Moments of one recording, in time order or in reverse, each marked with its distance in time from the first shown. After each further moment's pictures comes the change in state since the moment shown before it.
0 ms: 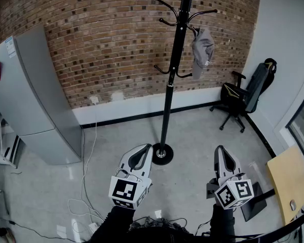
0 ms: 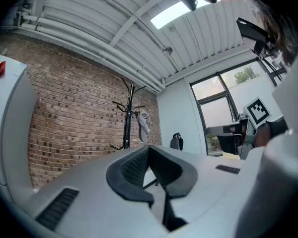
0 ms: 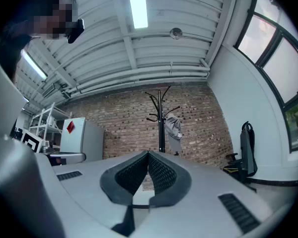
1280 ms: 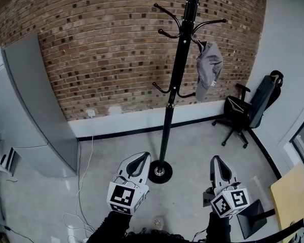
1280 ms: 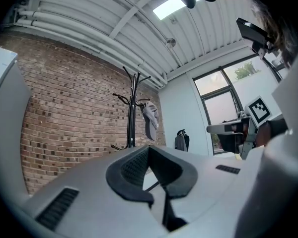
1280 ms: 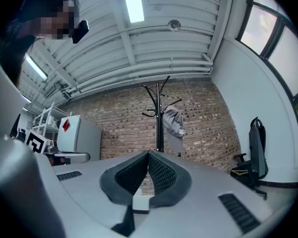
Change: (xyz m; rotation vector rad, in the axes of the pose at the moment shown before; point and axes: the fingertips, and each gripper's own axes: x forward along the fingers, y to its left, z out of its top) left arm 0.120 0.059 -0.030 0.018 0.022 0.008; right arm 0.120 -0.052 -0.030 0.002 -0.008 0.045
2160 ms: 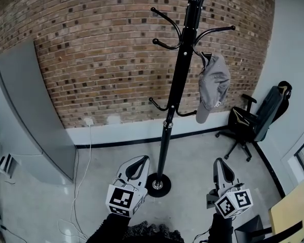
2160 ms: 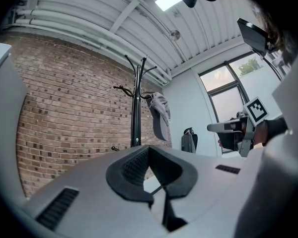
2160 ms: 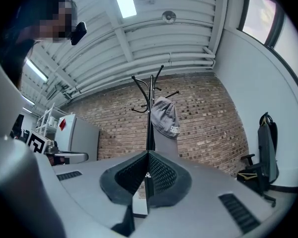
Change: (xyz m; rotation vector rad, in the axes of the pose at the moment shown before) left arm 0.112 0.036 -0.015 0.013 0.002 0.039; right arm 0.103 -0.085 -0.012 0.002 -0.002 0.058
